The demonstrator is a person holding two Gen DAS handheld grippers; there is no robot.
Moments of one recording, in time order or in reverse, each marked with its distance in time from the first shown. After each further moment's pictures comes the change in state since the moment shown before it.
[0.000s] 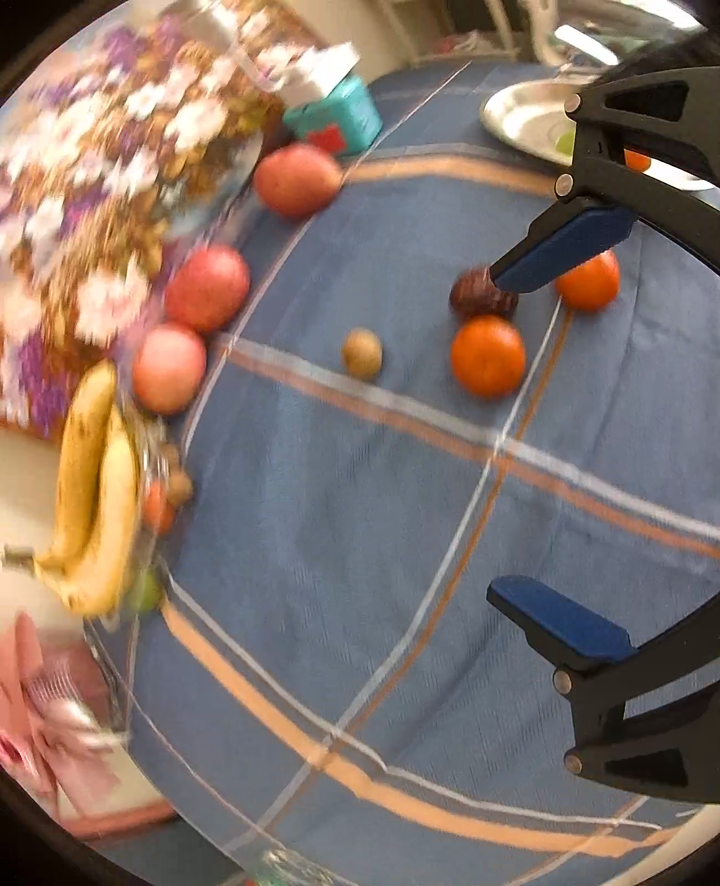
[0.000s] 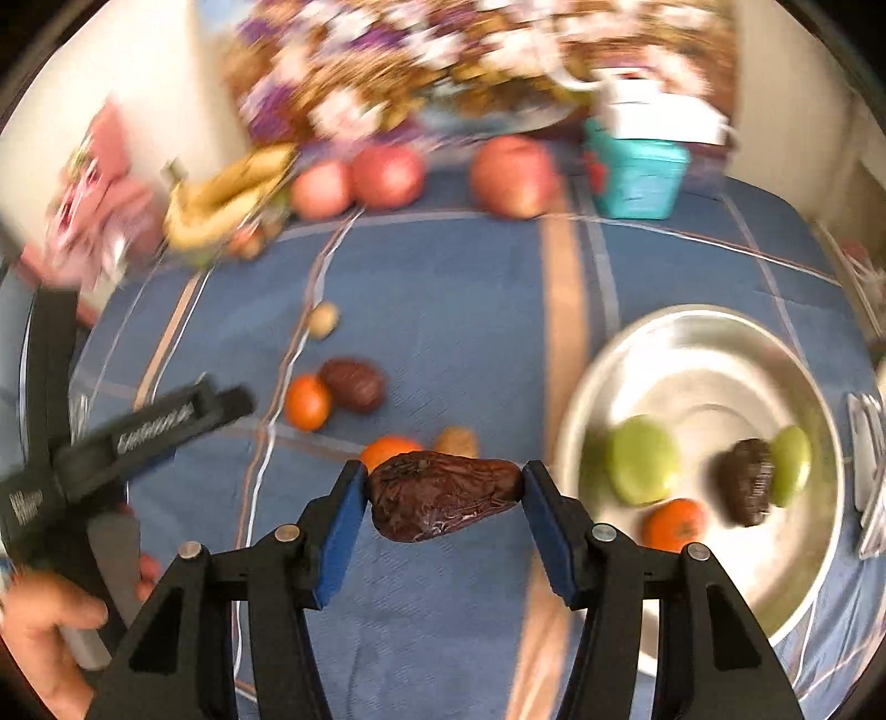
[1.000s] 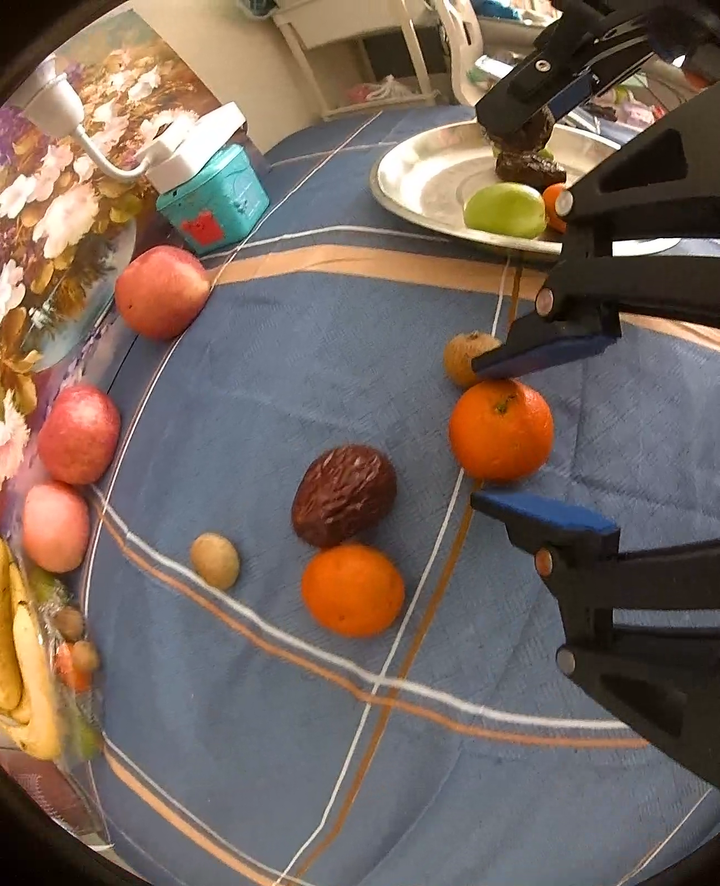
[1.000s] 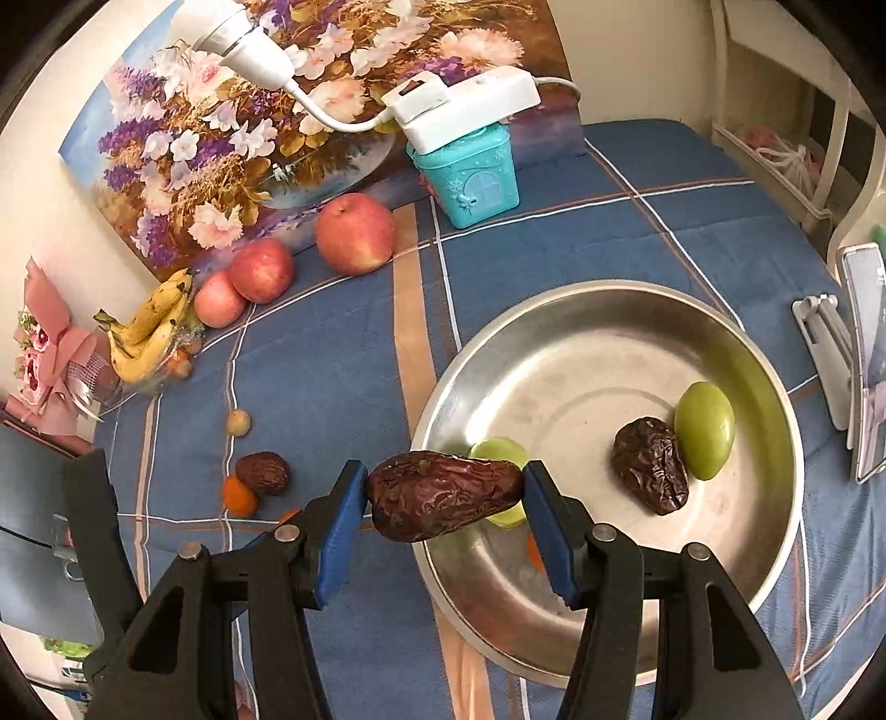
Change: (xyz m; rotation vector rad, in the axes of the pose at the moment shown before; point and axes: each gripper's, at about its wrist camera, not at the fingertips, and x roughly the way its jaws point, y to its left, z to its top) left arm 0.035 -0.070 -0.048 0.074 0.167 -0.159; right arm -0.019 -0.082 0.010 0.297 -0.049 0.014
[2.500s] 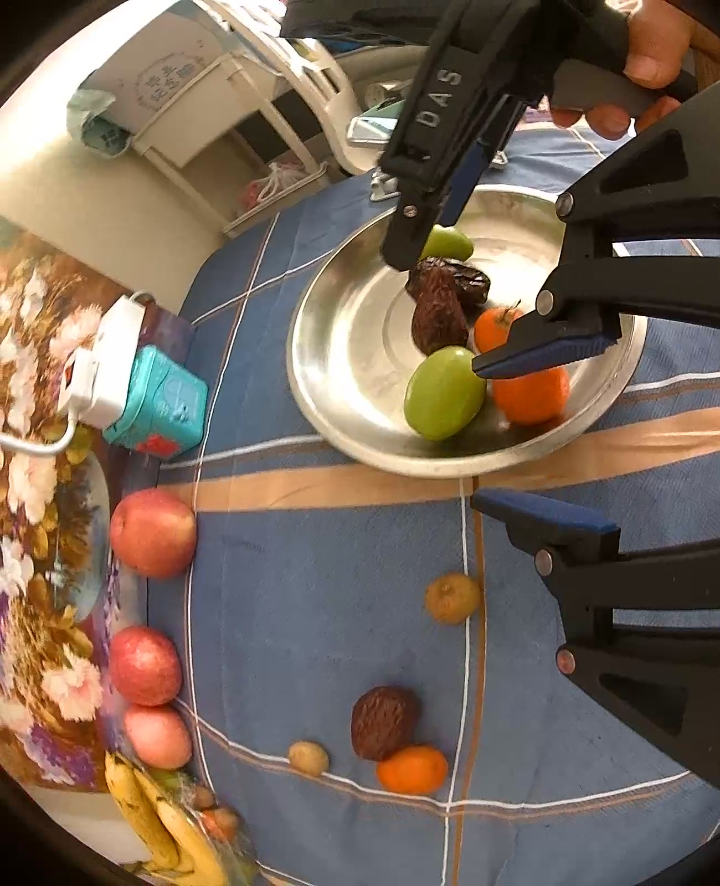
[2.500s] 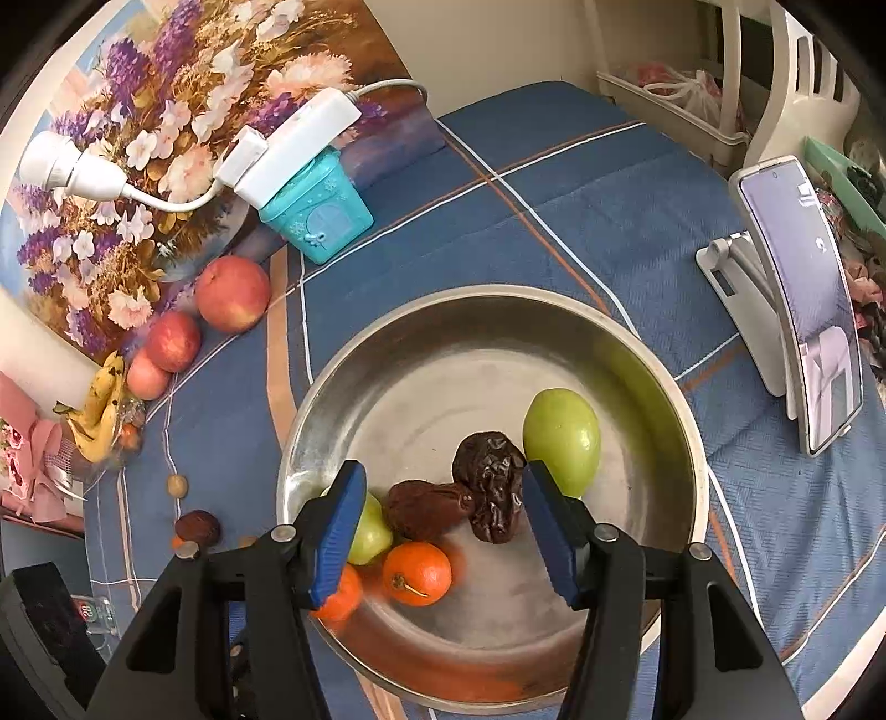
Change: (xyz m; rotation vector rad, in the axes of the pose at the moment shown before) left arm -0.017 -0.097 -0.034 0.332 -0.041 -0.093; right arm -0.005 -0.083 0.011 0.200 0.009 -0.068
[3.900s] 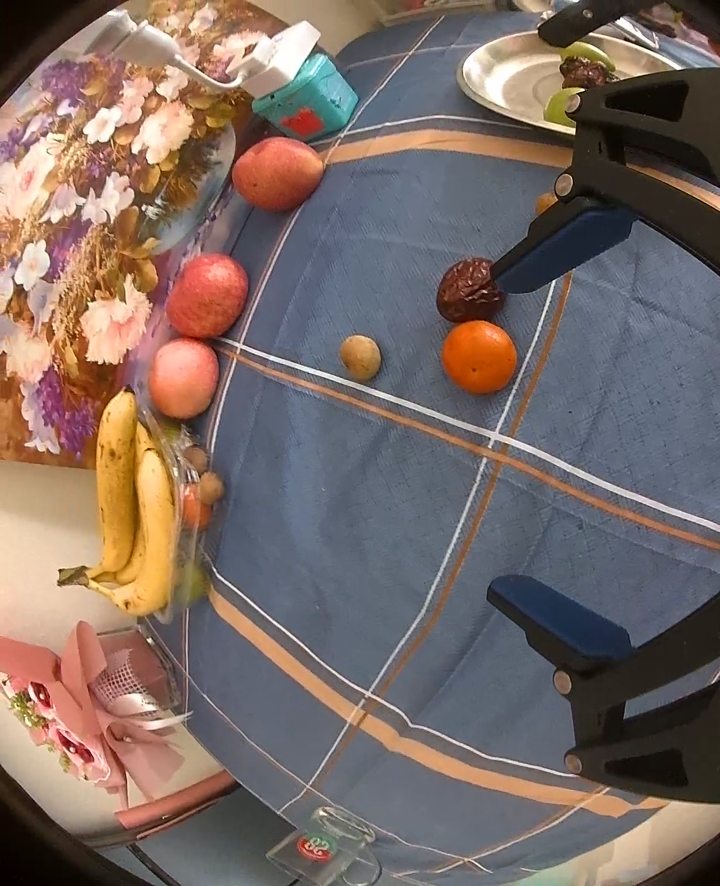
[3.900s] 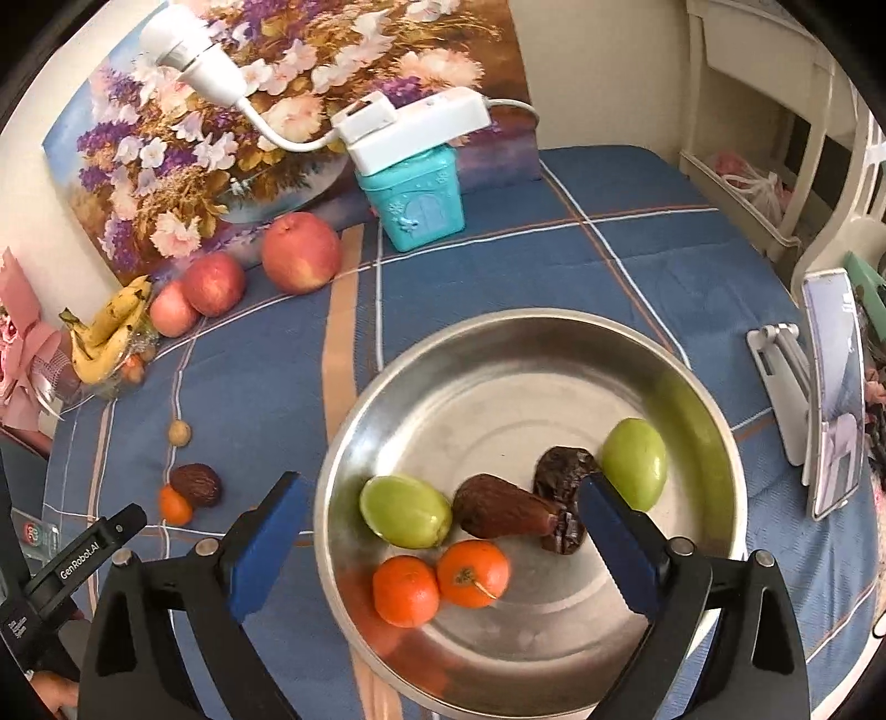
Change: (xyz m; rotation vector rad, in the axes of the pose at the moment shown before) left arm -0.058 0.145 0.016 -0.320 -0.148 0.462; right arm 0.002 0.052 -0.016 -0.249 -0.091 -0.022
